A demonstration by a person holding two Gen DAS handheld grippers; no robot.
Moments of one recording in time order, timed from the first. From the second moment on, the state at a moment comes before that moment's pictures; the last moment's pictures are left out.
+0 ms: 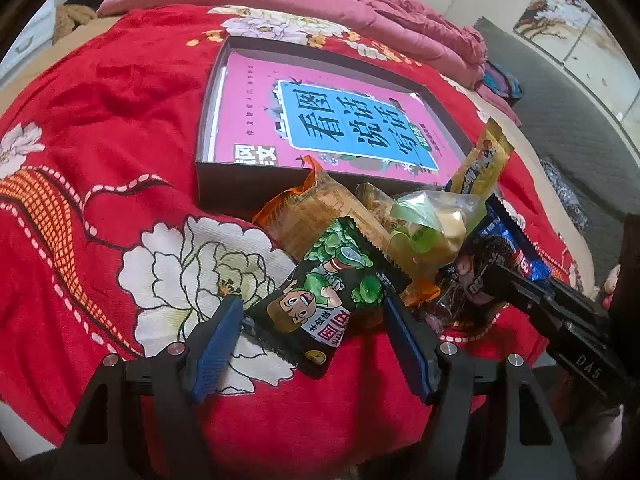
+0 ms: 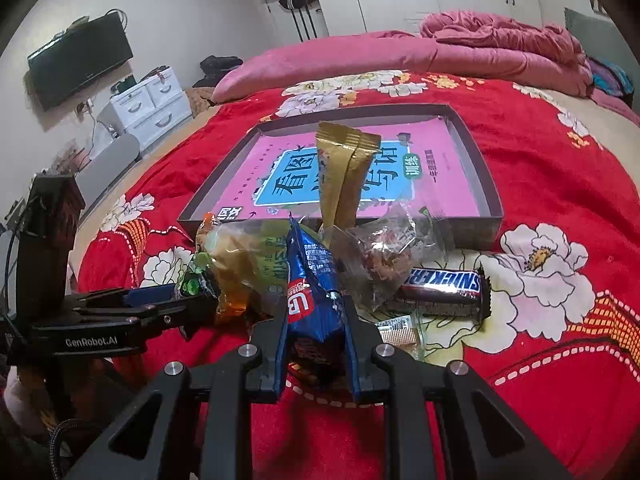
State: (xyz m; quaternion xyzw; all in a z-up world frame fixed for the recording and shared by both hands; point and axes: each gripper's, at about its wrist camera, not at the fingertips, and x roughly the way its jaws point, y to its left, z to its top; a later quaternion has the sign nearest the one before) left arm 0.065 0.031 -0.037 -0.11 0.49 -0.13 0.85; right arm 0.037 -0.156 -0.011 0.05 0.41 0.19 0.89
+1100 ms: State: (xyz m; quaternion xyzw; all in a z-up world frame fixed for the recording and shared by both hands) left arm 0.048 0.069 -0.001 -0.17 0.44 -0.14 0.87; right arm 0.023 -0.182 0.022 0.09 0.35 0.19 0.91
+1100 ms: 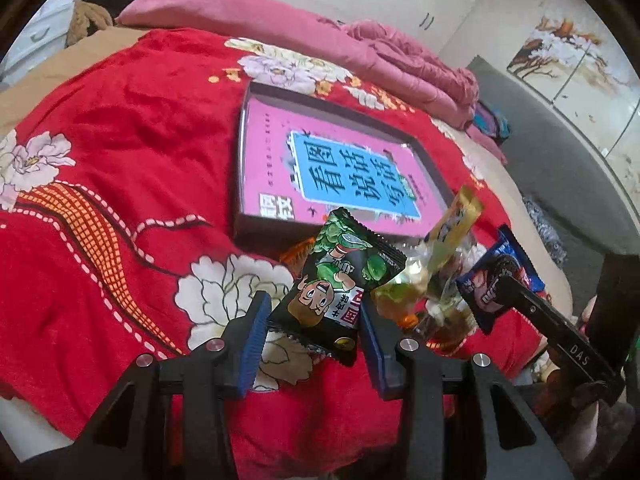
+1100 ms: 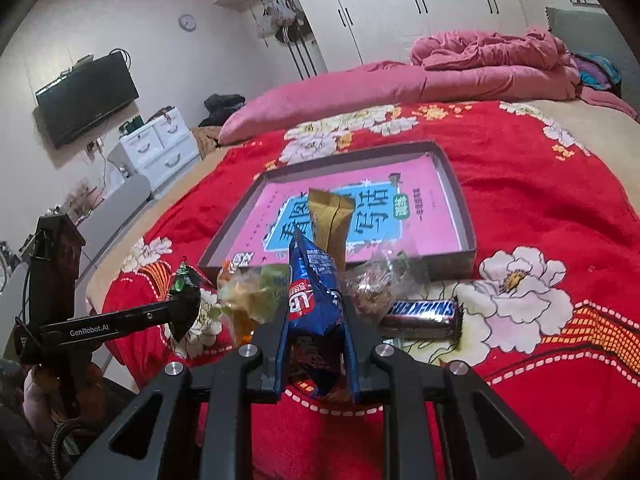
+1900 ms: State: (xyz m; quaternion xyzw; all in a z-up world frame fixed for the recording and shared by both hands) left arm 0.099 0.067 0.026 -0.20 0.39 -0.09 0.89; right arm 0.061 -0.239 0.046 0.16 0.29 0.12 0.93
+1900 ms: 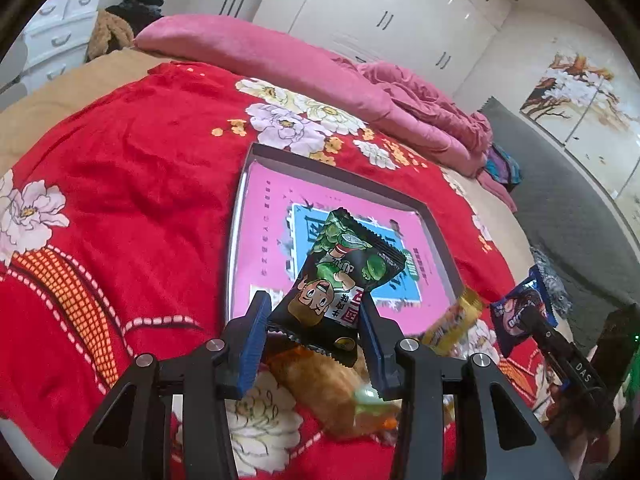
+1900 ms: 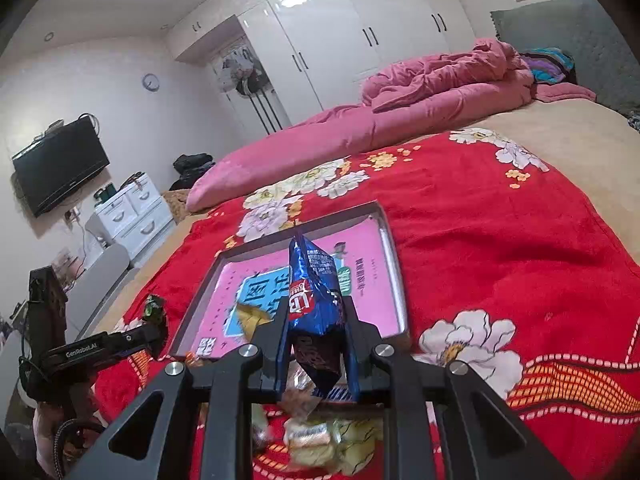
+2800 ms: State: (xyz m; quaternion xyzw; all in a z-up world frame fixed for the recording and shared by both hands) left arm 0.147 0.040 -0.008 -0.14 0.45 -0.05 0.88; right arm 0.126 -0.231 0.004 0.16 0.35 0.09 0.92
